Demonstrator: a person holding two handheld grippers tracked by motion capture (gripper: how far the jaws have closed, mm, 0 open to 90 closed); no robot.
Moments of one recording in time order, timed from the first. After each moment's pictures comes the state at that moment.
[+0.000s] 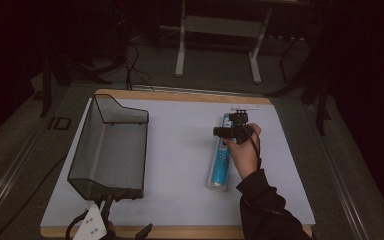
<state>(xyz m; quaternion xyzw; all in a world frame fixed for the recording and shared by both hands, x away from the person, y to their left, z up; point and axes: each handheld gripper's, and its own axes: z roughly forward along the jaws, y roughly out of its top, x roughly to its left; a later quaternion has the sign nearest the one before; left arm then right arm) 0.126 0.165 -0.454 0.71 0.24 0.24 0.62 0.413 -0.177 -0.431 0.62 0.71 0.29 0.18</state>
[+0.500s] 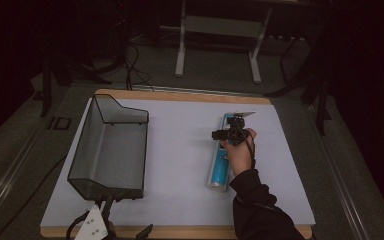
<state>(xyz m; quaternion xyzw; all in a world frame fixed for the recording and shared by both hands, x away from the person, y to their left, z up) 0.126 0.164 -0.454 0.71 0.24 0.25 0.62 0.430 -0.177 -0.465 0.68 0.69 0.23 0.12</state>
